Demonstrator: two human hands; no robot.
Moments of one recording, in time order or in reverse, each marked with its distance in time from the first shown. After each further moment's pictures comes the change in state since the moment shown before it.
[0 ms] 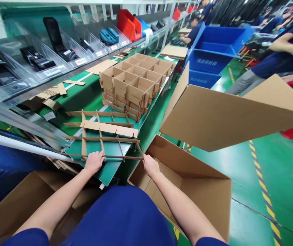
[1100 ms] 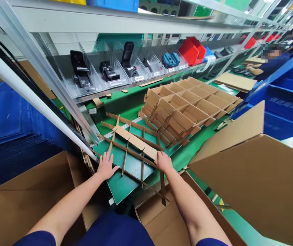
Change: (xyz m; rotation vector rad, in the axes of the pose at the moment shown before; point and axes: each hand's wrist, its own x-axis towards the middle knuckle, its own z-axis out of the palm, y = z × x) left_hand -0.008 -0.049 0.023 -0.179 0.041 -0.503; right_hand 0.190 -0.063 -0.053 -0.173 0.130 -0.348
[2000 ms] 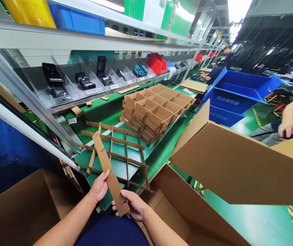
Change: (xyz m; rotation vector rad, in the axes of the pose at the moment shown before) left_hand -0.057 0.099 -0.041 -1.898 -0.276 -0.423; right_hand -0.190 -0.104 0.000 1.497 -0.539 -0.052
